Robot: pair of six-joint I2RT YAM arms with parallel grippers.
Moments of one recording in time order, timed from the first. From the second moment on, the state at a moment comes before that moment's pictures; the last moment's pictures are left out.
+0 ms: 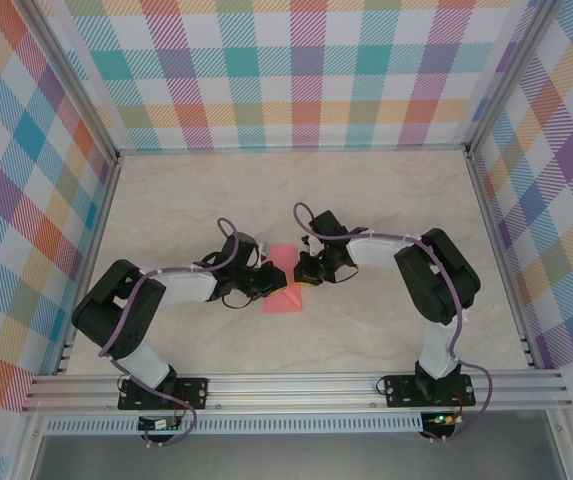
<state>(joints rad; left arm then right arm) -0.59 1.63 0.68 0.11 0.53 -0.94 0.63 1.89 1.08 -0.36 -0.52 0.65</state>
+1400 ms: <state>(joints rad) -0.59 1.68 0.69 0.11 0.53 -0.92 0.63 1.92 1.11 -0.39 -0.50 0.65</state>
